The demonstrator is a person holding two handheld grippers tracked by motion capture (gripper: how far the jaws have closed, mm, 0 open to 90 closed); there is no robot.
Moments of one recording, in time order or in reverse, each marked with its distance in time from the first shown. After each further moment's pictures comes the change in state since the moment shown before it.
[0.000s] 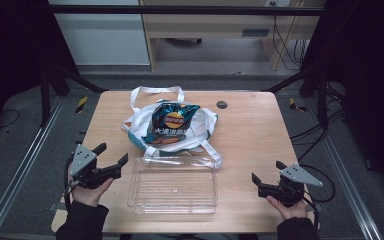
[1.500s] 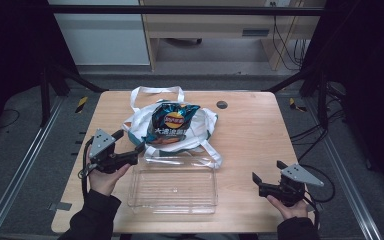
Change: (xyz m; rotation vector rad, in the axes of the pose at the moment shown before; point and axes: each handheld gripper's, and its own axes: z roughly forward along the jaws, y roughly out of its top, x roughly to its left) left arm -0.022 0.036 0.038 0.000 -0.063 0.010; right arm -0.002 0.000 0.000 -0.003 -0.004 0.009
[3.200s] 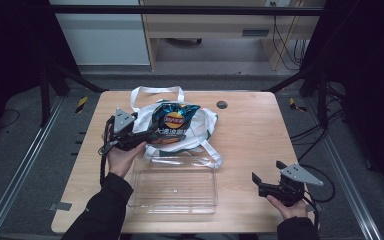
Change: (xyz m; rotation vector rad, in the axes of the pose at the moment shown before) left arm -0.002 0.026 0.062 0.031 0.058 0.050; right arm 0.000 -0.001 0.001 0.007 0.006 0.005
